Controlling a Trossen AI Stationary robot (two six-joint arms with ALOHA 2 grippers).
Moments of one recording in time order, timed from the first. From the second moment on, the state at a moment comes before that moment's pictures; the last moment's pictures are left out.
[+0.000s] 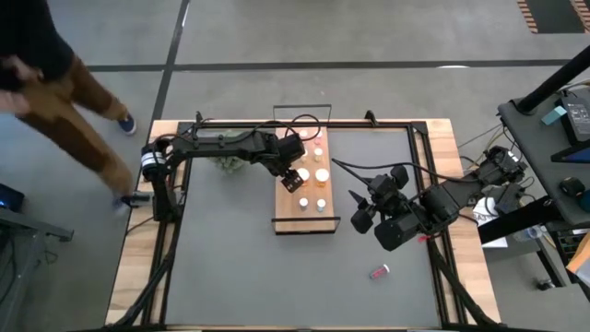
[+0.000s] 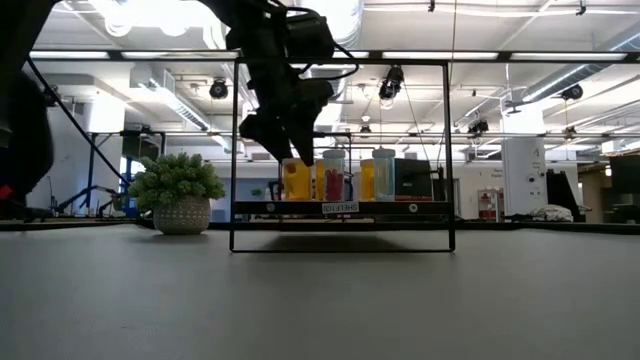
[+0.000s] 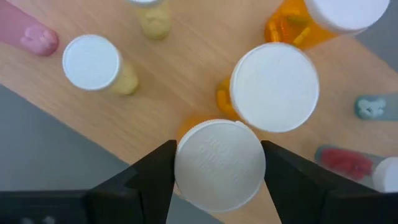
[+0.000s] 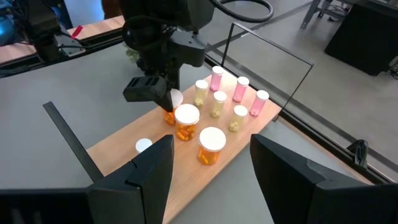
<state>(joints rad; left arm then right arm) 0.26 1.81 1.49 -0.82 -0.03 -0.39 0.51 1.39 1.46 -1.16 0.96 0.94</state>
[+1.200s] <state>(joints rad) 0.22 1.54 1.50 -0.83 -0.08 -0.31 0.51 1.39 1.46 -1.16 0.96 0.94</state>
